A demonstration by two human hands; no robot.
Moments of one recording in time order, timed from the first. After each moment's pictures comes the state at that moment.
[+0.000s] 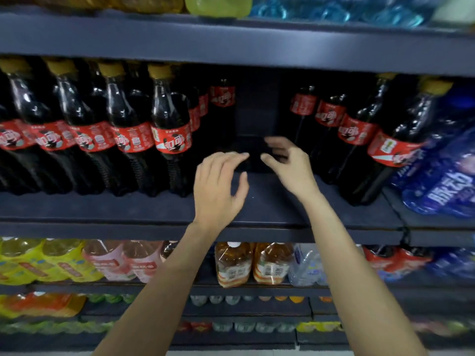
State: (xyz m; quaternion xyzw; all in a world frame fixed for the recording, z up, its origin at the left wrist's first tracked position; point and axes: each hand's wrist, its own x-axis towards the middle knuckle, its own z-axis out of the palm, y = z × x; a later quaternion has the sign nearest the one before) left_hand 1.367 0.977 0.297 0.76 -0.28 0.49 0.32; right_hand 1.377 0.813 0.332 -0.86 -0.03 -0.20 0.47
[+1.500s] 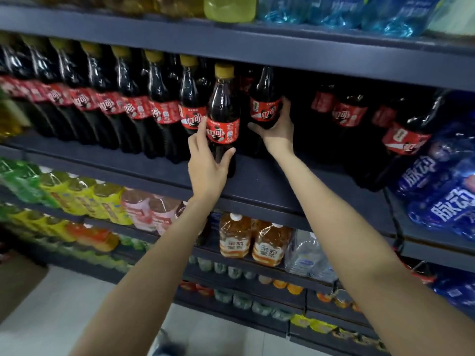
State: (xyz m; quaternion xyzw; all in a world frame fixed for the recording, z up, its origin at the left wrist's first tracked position) left_hand 1.332 0.984 0.317 0.82 0.03 0.36 0.45; right_hand 1.437 0.844 0.345 -0.79 -0.07 -0.20 0.57
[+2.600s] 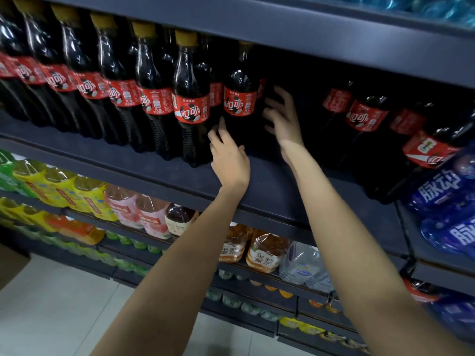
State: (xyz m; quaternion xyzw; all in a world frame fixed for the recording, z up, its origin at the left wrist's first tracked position) left_hand 1.400 0.932 0.299 0.87 0.16 0.28 0.37; right_hand 1.463 0.838 0.344 -0.75 -0.10 -0.10 0.65
